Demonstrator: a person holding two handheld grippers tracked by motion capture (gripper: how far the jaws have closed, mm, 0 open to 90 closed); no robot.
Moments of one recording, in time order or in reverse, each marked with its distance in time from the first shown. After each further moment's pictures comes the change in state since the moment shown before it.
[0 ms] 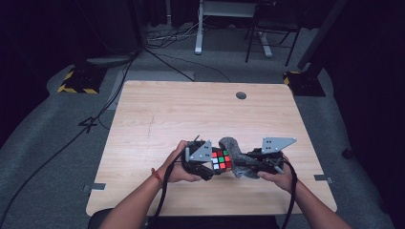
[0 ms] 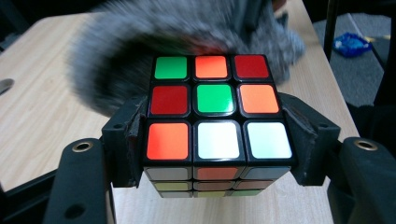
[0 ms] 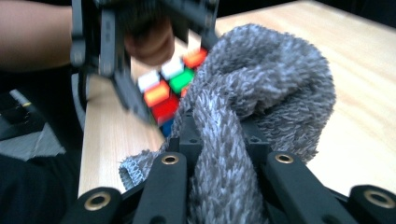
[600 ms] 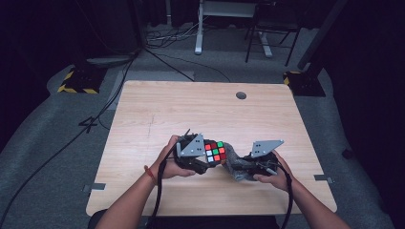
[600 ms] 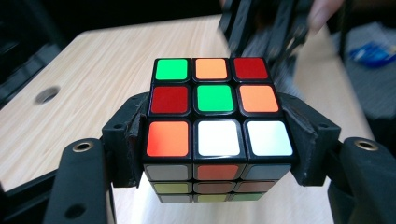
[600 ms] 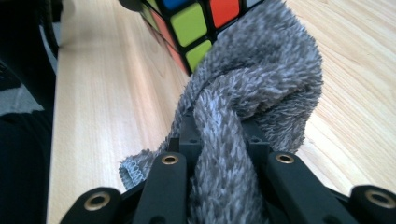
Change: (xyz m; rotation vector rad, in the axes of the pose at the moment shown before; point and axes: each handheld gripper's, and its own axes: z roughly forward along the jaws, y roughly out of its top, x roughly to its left) left arm 0.009 0.001 -0.031 -0.010 0.121 0.010; right arm 0.000 -0.008 0.020 0.218 -0.035 -0.048
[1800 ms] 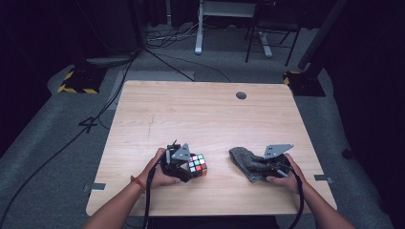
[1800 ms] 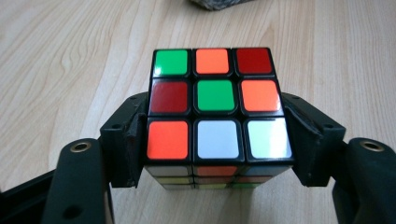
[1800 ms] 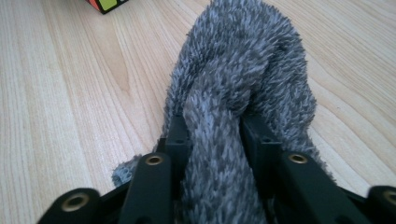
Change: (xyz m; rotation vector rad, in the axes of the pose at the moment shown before) left arm 0.002 -0.080 0.010 0.211 -0.062 -0.218; right arm -0.031 -0.066 -0.011 0.125 -0.119 0.097
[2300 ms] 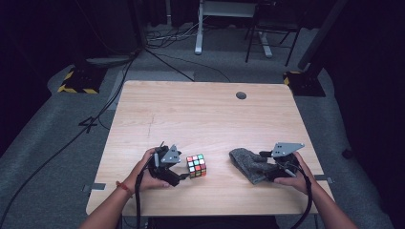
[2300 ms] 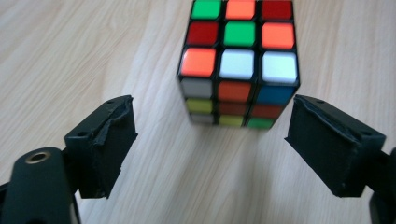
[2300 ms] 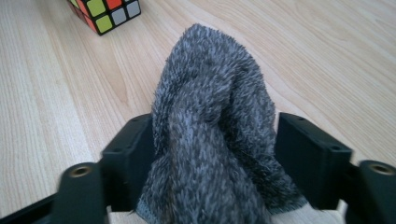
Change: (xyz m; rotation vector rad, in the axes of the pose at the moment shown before) left arm -0.008 -0.022 -0.038 0.053 0.170 -0.008; right arm 0.003 0.007 -0.031 -0.042 -0.071 0.007
